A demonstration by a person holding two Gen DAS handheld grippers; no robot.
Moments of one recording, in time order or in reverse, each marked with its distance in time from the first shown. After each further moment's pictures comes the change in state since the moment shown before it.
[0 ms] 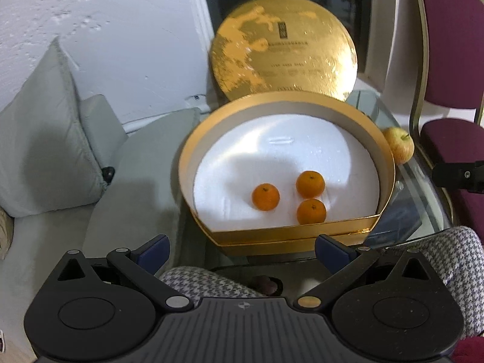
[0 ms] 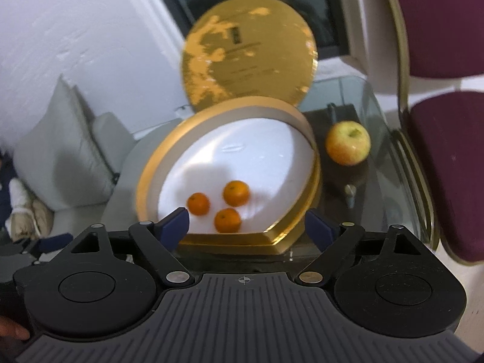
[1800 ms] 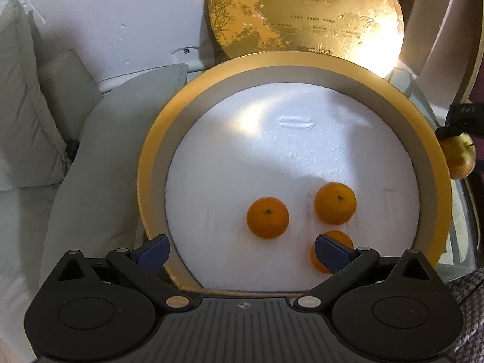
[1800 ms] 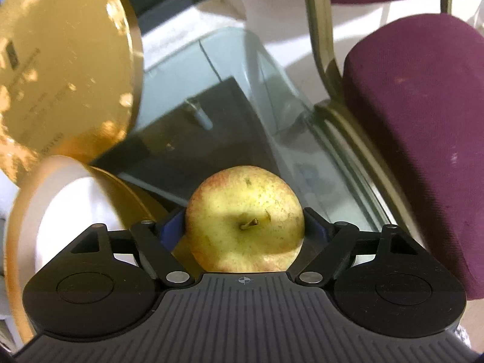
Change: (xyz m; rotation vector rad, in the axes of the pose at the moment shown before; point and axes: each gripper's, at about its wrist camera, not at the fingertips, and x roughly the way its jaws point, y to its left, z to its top) left arm 0.117 0.016 0.051 -0.097 0.184 -0.026; right arm 0.213 -0.139 0.108 0.363 0.150 -0.349
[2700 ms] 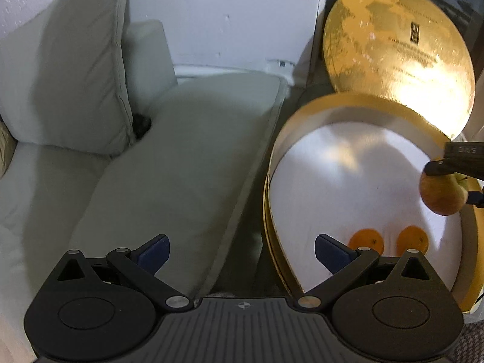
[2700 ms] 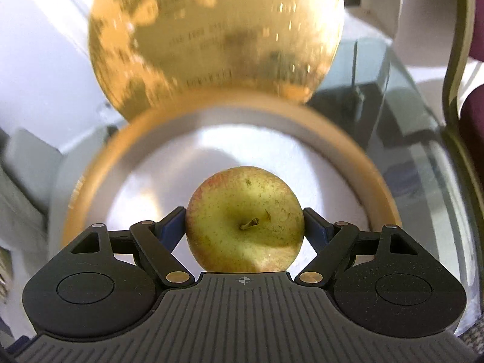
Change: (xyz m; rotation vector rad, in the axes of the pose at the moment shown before) left arm 0.003 0.109 -0.001 -0.236 -0.046 0.064; right arm -0.008 0.154 -0.066 -0.286 0.036 0.139
